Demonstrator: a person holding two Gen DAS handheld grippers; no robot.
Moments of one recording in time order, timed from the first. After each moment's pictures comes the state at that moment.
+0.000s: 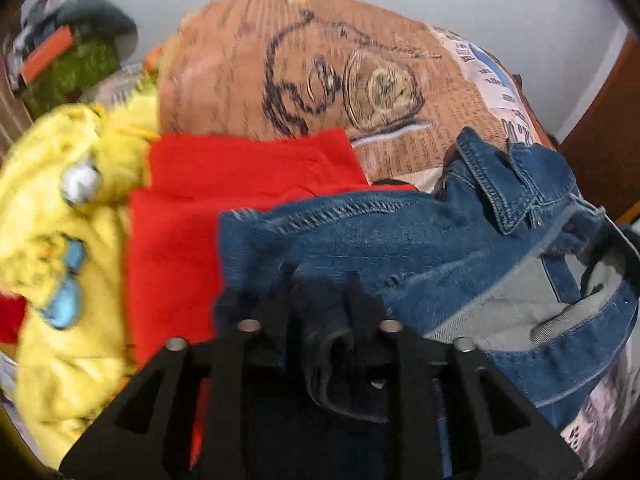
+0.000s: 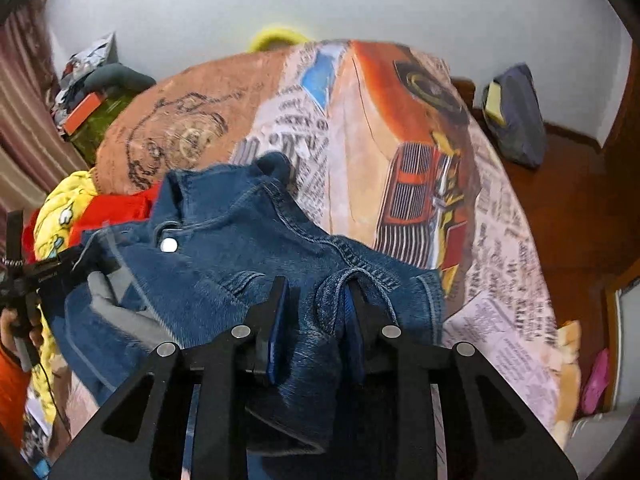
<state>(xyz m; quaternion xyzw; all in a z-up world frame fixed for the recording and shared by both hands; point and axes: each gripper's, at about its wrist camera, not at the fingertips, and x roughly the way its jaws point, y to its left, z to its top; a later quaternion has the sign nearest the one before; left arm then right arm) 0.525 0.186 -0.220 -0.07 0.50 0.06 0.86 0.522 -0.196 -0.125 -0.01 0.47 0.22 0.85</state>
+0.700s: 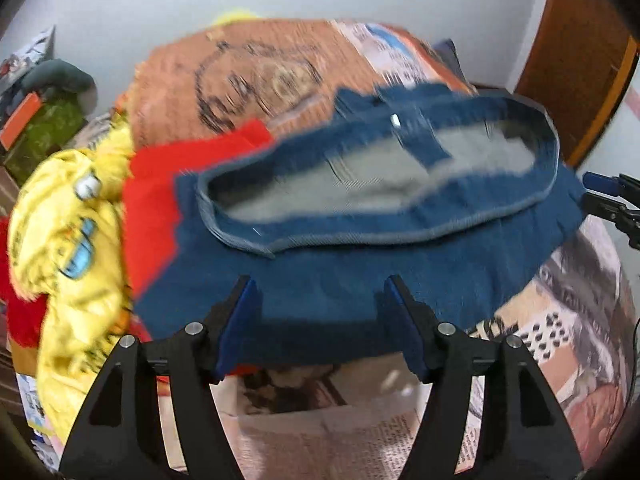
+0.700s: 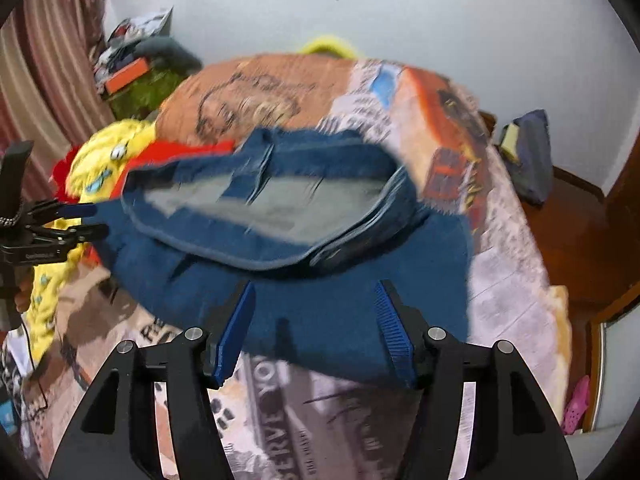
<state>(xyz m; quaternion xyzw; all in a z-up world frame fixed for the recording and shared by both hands) 0.431 0.107 -0.199 0.00 0.50 -0.03 0.87 0.413 -0.162 -0.124 -0.08 0.44 0.27 0.86</state>
